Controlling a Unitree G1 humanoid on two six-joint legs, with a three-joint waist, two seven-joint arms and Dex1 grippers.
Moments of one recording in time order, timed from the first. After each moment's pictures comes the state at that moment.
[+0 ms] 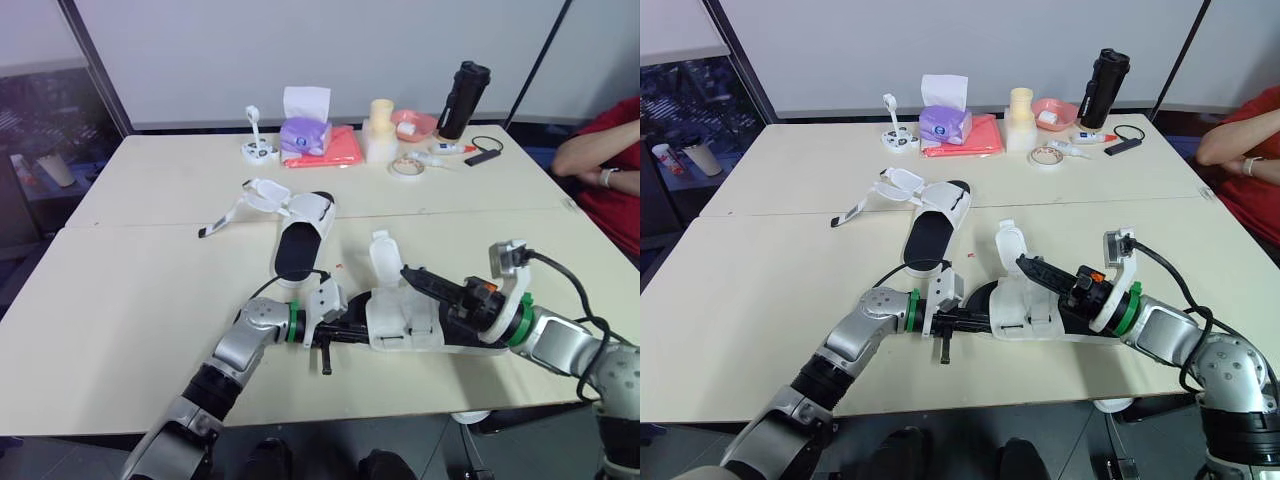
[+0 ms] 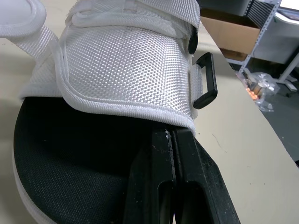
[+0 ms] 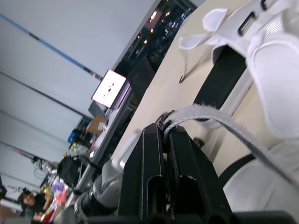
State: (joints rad) left arm -0.50 0.21 -0.38 0.25 -0.18 0.21 -1.11; right arm -0.19 -0.68 -0.26 -0.21 1.57 0.94 0.38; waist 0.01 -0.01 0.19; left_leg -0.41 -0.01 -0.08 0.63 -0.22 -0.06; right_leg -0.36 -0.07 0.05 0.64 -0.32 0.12
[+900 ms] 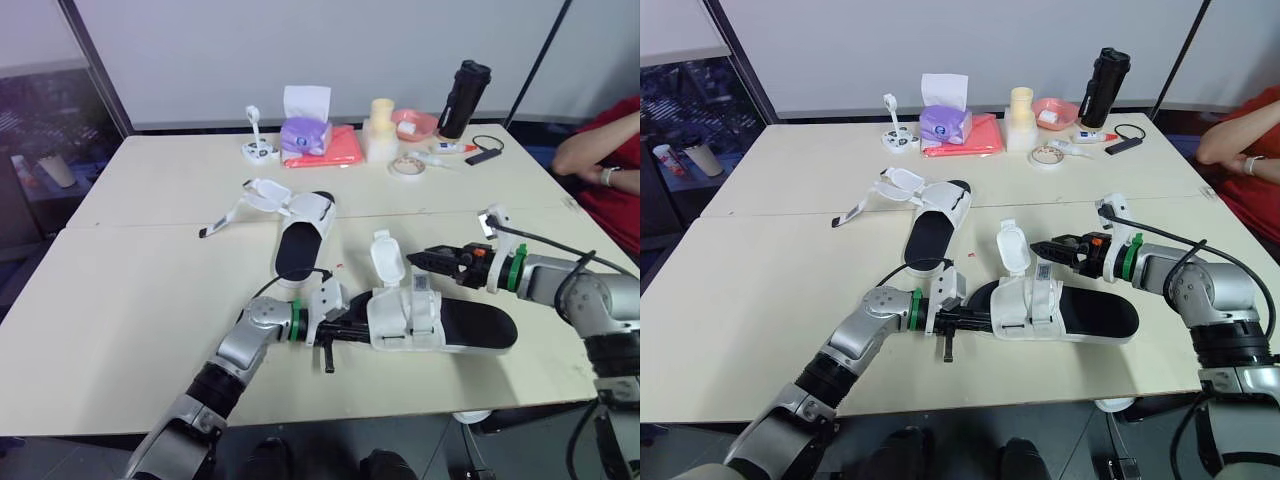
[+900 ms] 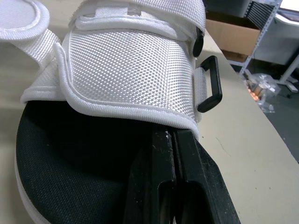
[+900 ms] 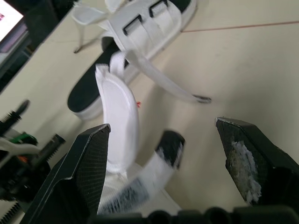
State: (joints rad) left arm -0.52 0.19 -0.38 0.29 -0.18 0.18 -1.11; right arm -0.63 -0.82 -0.01 0.25 0.83 0.87 0.79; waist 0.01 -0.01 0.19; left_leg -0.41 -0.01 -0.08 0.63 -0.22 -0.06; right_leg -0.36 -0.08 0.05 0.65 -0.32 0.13
